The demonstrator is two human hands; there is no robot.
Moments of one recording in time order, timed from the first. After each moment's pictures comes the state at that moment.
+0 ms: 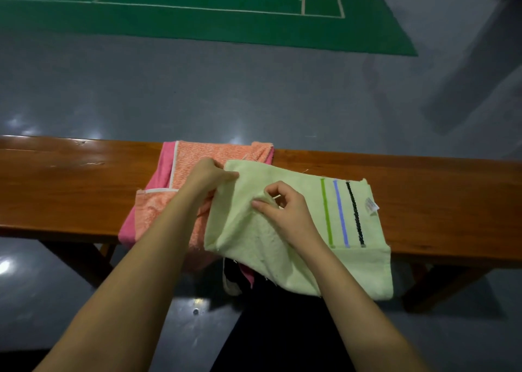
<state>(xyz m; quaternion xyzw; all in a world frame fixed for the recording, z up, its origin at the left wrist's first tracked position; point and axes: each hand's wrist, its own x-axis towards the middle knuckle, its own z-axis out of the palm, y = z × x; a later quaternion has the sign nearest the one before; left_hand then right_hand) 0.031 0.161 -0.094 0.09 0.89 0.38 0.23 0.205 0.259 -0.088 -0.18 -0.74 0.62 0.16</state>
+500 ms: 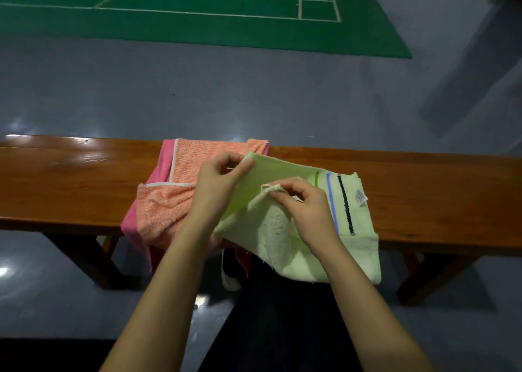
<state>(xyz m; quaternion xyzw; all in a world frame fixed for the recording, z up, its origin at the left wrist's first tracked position) 0.138 0.150 -0.040 0.19 0.75 0.63 0.11 0.248 0.265 -0.054 -0.16 -0.72 0.64 0.21</state>
